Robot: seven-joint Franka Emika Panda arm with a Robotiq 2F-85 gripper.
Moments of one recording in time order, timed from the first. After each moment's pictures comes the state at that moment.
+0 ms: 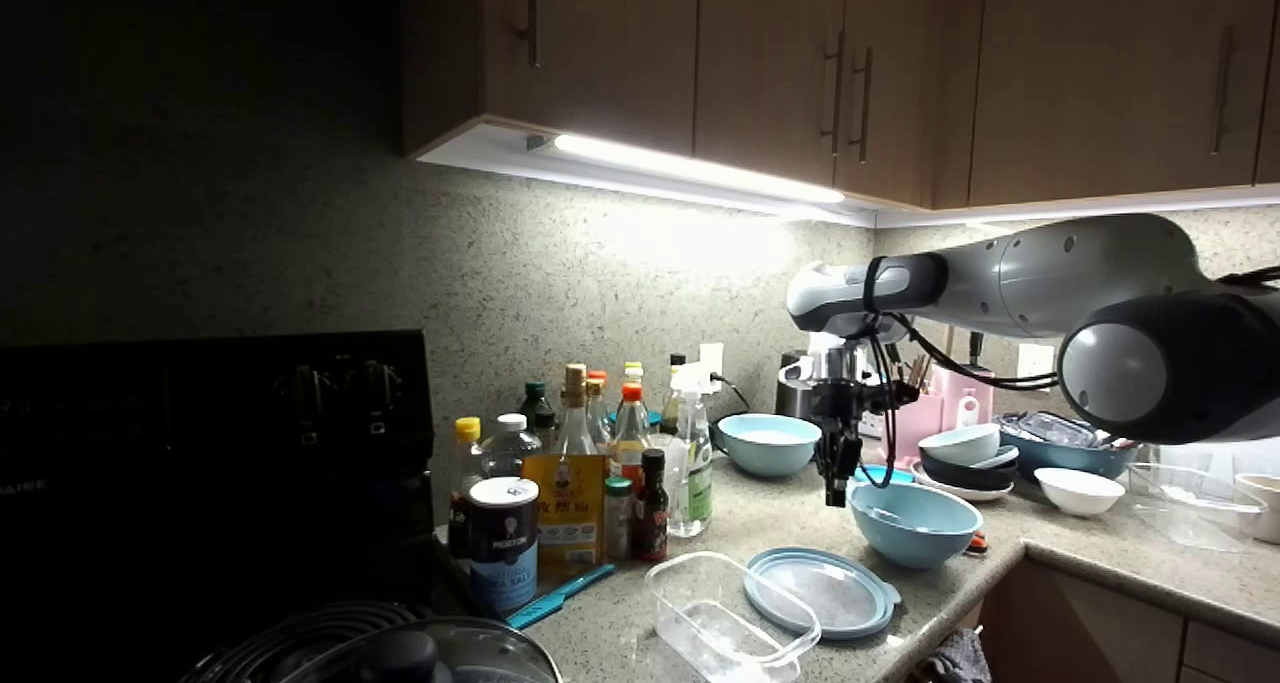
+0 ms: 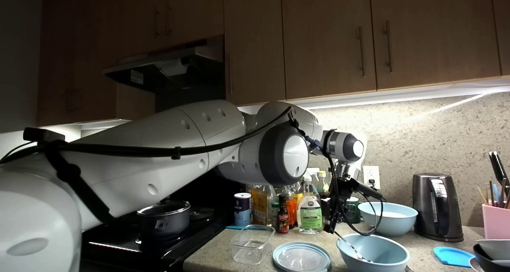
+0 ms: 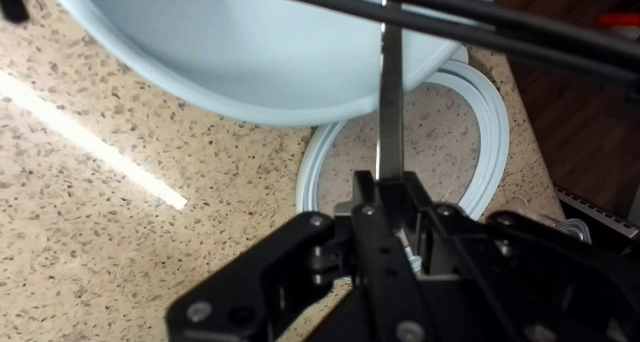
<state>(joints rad) -0.24 1.15 -0.01 -0.58 0.20 1.38 -1.32</state>
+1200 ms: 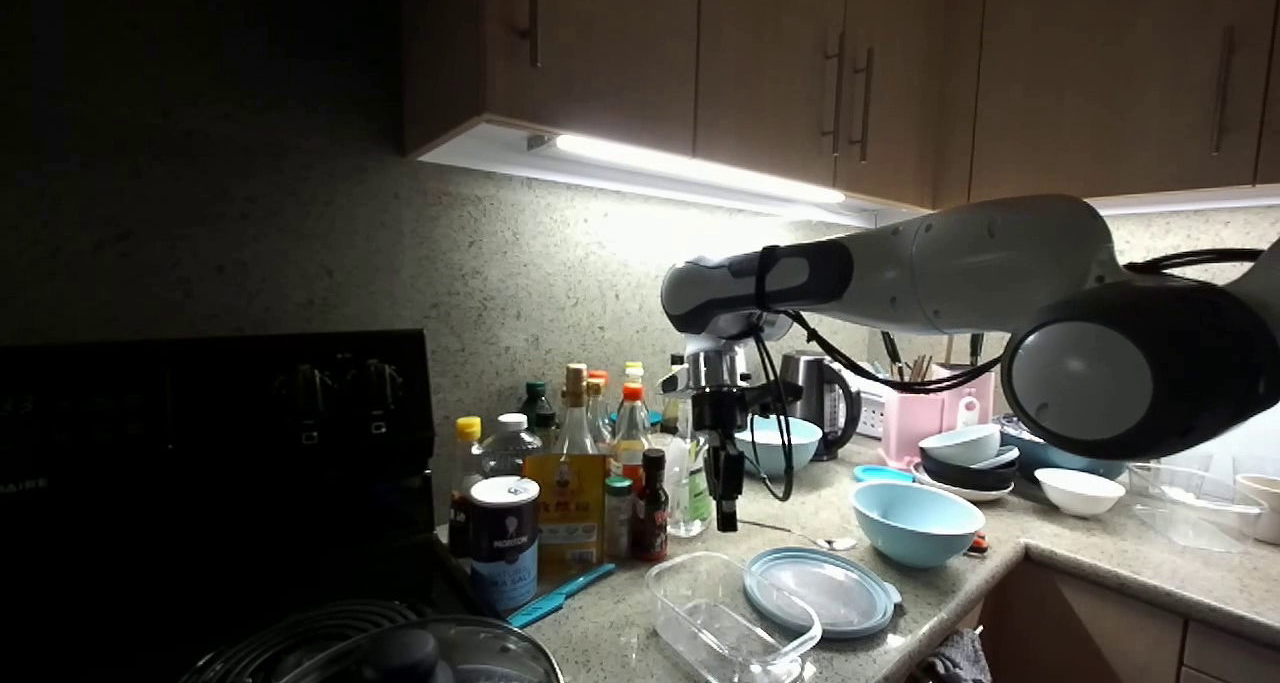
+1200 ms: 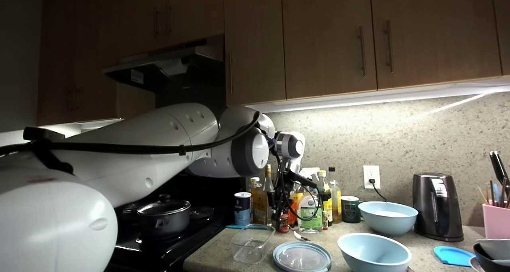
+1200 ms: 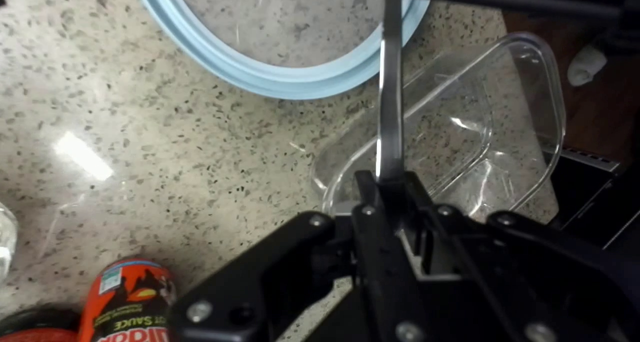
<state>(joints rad) 0.06 1.13 -0.03 -0.60 0.18 1.35 -1.12</state>
